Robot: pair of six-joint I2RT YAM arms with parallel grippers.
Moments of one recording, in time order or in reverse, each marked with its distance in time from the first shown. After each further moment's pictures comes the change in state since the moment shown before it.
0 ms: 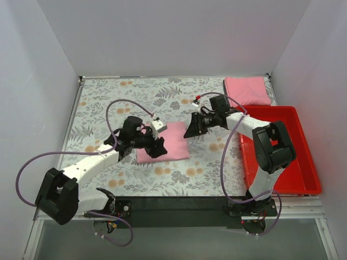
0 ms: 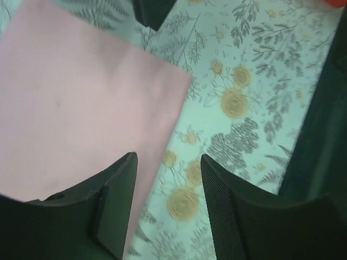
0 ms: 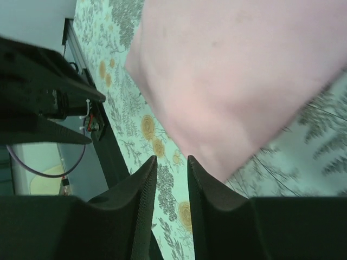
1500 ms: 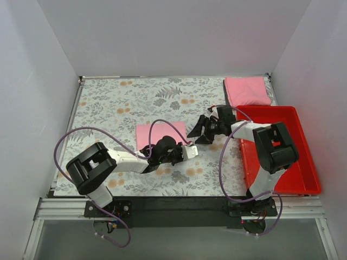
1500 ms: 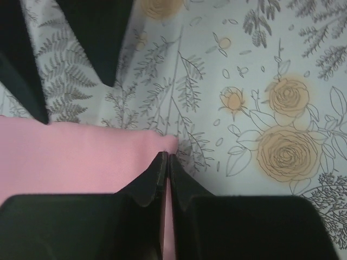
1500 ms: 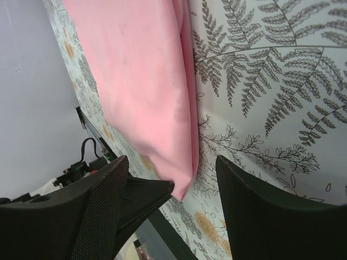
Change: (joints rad) left arm -0.492 0.369 -0.091 0.627 -0.502 0.356; right arm -0.105 -0.038 -0.216 0.186 0.213 0.462
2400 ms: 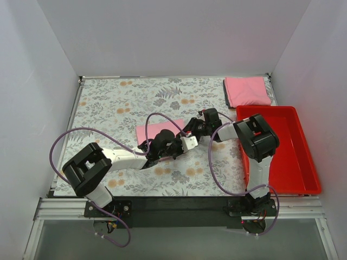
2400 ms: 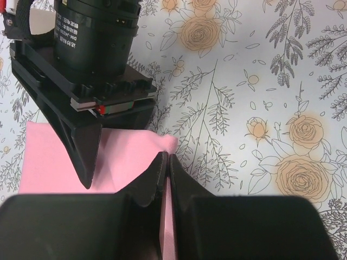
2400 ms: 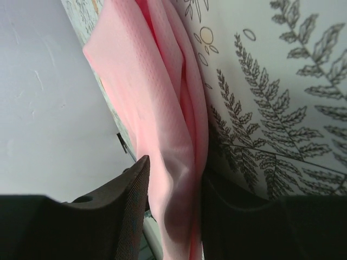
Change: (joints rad) left arm 0.046 -0.045 0.072 -0.036 0.014 -0.073; right arm 0.130 0.242 0.025 0.386 0.060 0.396
